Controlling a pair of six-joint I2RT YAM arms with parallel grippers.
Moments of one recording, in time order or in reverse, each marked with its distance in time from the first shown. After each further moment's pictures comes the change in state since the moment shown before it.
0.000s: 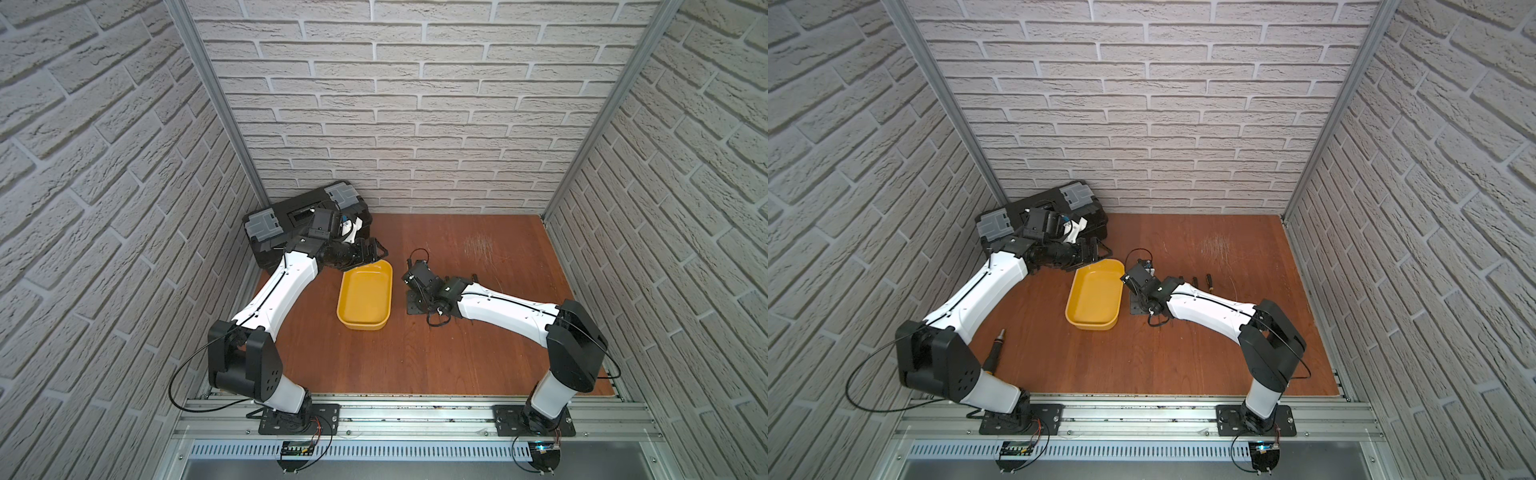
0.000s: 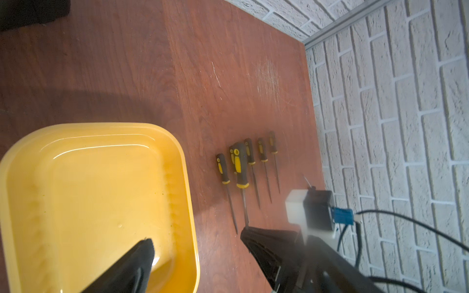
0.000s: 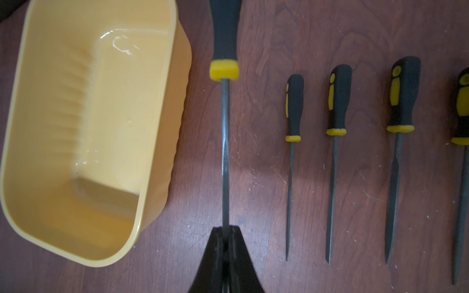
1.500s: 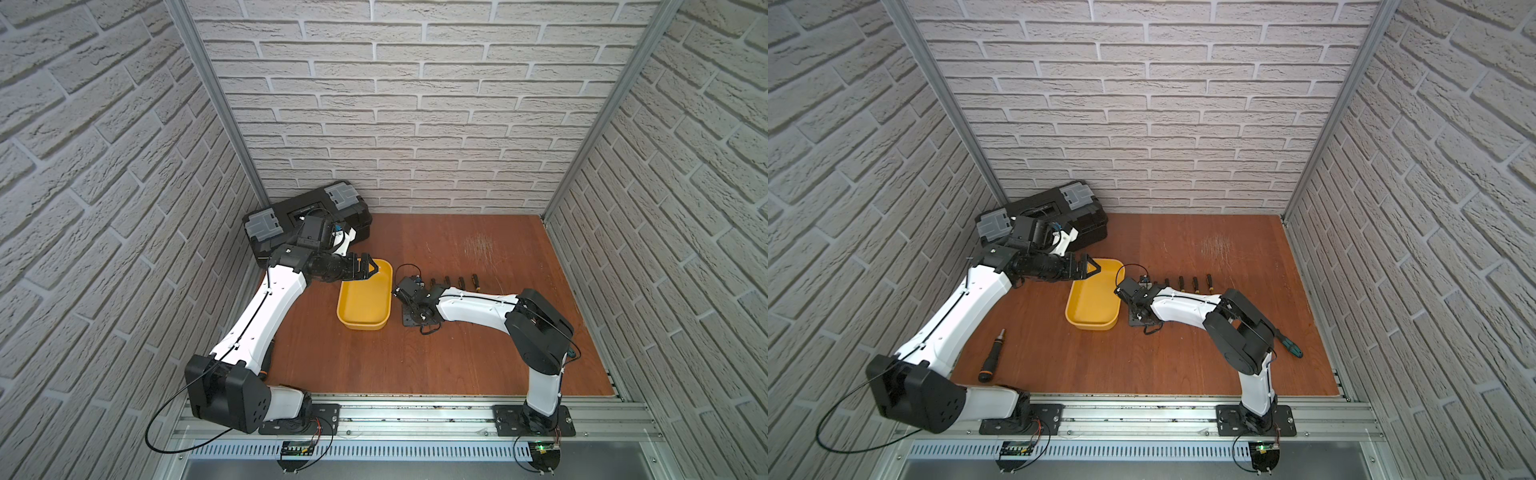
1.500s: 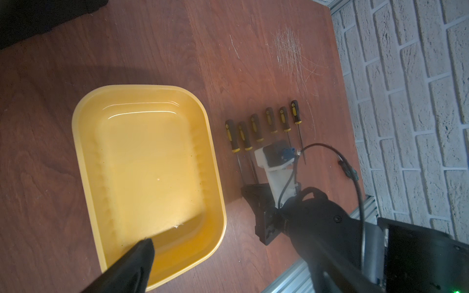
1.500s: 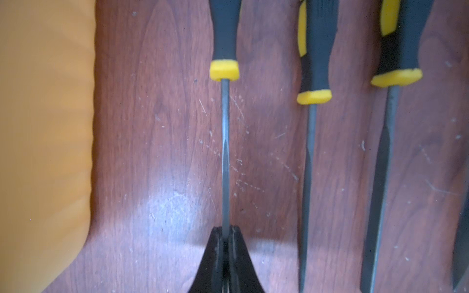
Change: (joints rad) left arm 0.000 -0.149 -0.038 -0.189 -0.105 0.130; right arm 0.016 0.184 -0.008 0.006 0.006 0.075
